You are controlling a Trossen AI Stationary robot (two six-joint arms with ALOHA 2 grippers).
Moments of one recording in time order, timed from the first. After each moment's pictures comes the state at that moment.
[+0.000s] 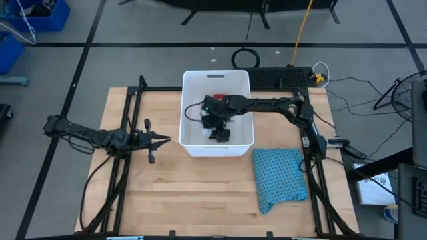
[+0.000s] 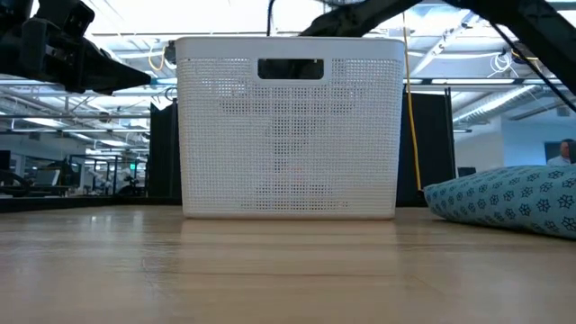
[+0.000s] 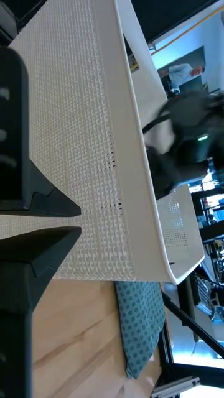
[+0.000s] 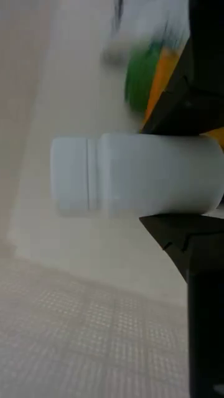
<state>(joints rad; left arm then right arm) -0.26 0.35 0.11 0.14 -0.43 0.17 -0.28 2.12 1.71 -0.76 -0.29 -0.48</state>
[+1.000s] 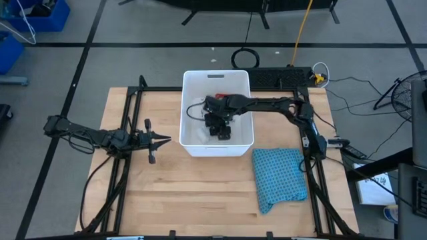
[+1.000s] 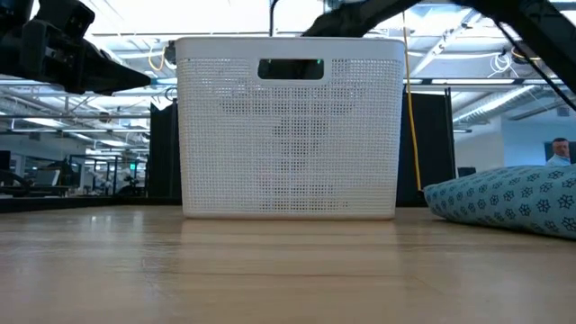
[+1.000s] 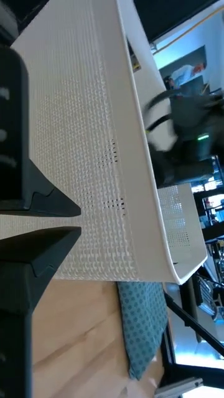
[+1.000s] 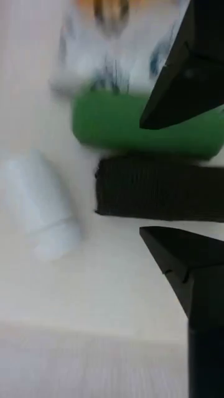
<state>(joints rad) -0.26 0.35 0.11 0.13 -0.43 0.17 -0.28 2.11 1.71 -0.82 -0.14 -0.42</state>
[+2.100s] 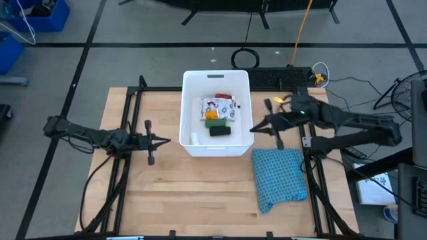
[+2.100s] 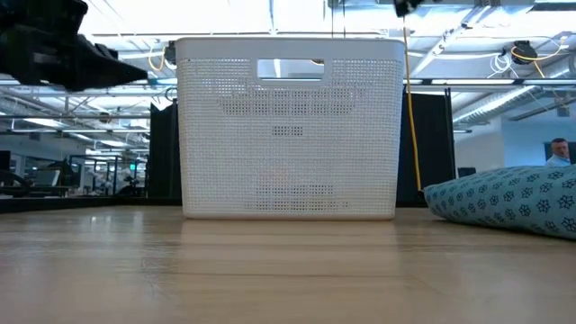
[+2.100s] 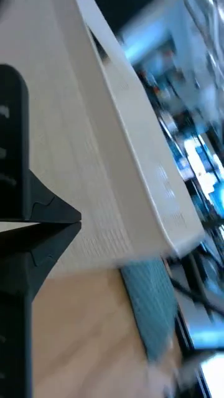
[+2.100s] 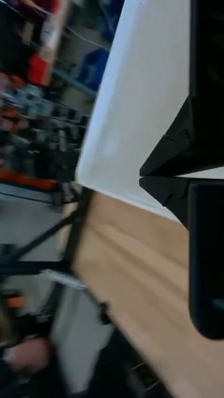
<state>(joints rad) -0.25 0.34 0.11 0.14 -0.37 0.33 -0.15 0.93 0.94 -0.32 -0.32 -0.30</state>
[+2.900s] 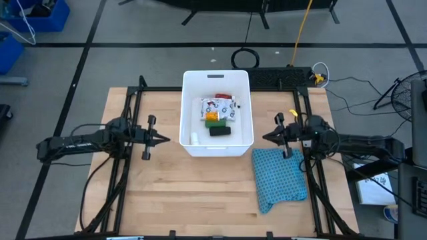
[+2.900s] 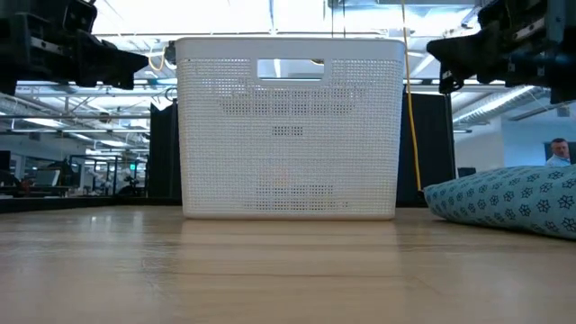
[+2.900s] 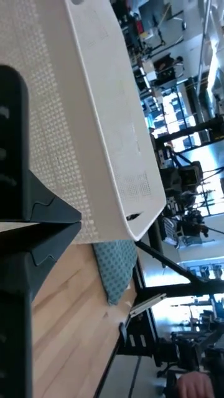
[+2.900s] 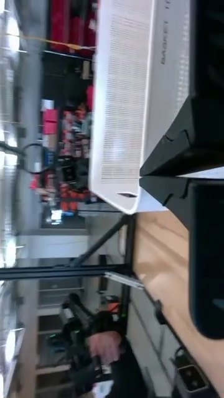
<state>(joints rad) 0.22 0.30 0.11 0.17 0.34 0.24 -0.28 0.49 0.08 0.55 -0.42 0.02</state>
